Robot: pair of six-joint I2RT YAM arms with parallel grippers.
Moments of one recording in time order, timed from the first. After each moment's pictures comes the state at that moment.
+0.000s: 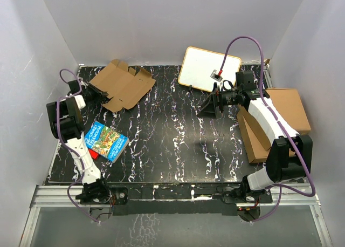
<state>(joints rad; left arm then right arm) 0.31 2.17 1.36 0.07 0.47 -0.69 0.11 1.47 1.18 -0.53 -1.18 -0.26</state>
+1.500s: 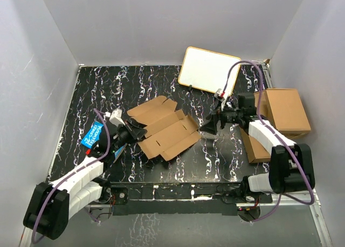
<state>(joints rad) -0.35 0.94 0.25 0.34 0.25 -0.82 0.06 1.32 0.72 -0.06 -1.10 -0.21</state>
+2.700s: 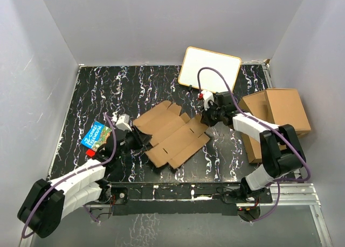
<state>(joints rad) -0.55 0.95 0.22 0.33 0.04 -0.77 0.29 1.55 0.83 -0.09 -0.42 -0.30</state>
